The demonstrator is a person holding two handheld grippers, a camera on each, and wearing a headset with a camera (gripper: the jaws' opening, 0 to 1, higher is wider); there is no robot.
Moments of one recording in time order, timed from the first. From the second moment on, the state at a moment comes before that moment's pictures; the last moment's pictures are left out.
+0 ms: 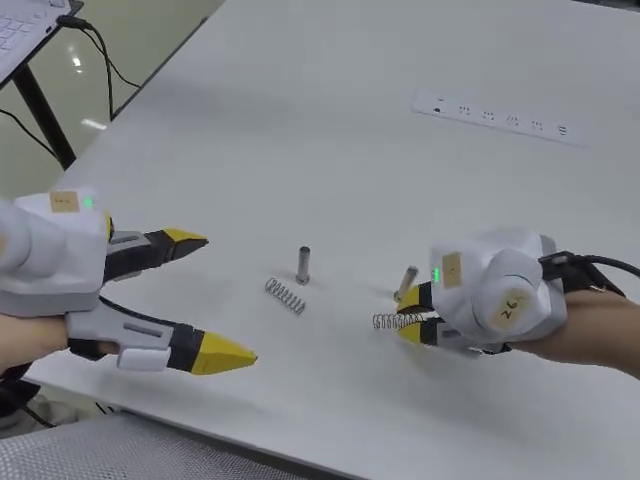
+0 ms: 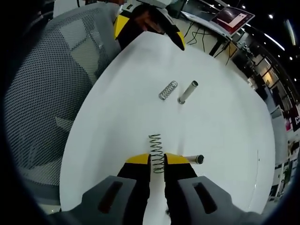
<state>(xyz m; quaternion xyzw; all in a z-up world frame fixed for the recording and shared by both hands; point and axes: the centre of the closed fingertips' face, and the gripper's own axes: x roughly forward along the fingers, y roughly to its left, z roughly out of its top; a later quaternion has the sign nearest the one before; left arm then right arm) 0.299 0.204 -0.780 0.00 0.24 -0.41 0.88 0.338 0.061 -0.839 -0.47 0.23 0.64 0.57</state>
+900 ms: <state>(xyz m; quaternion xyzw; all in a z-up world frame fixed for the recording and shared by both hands) 0.288 0.157 -0.766 0.02 0.24 -0.50 0.84 0.331 0.038 -0.810 -0.42 0.29 0.58 0.64</state>
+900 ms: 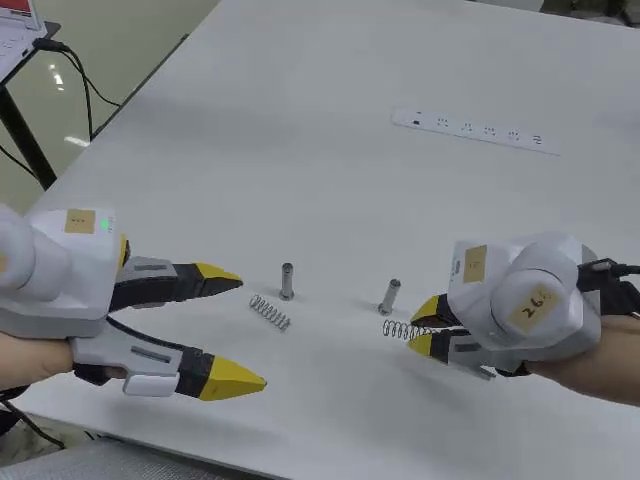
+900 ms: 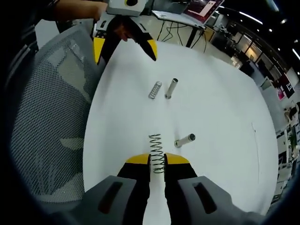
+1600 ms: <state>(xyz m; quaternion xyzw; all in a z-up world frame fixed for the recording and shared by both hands) 0.302 0.078 -0.772 0.05 0.22 -0.57 0.79 0.307 0.040 -0.800 -0.40 0.31 0.58 0.64</state>
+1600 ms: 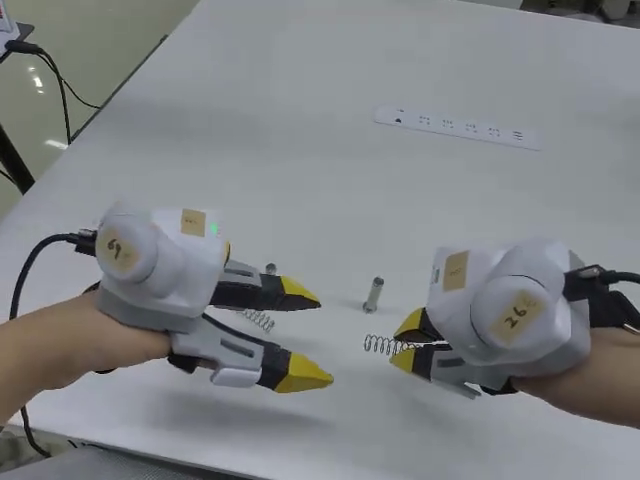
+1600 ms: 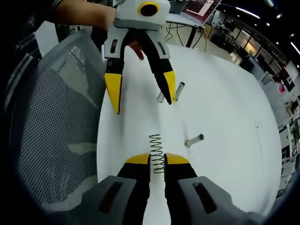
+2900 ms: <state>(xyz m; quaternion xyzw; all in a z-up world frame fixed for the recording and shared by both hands) 0.313 0.040 -0.774 0.04 0.19 -0.59 0.78 0.305 0.046 -0.787 -0.39 0.30 0.59 0.64</state>
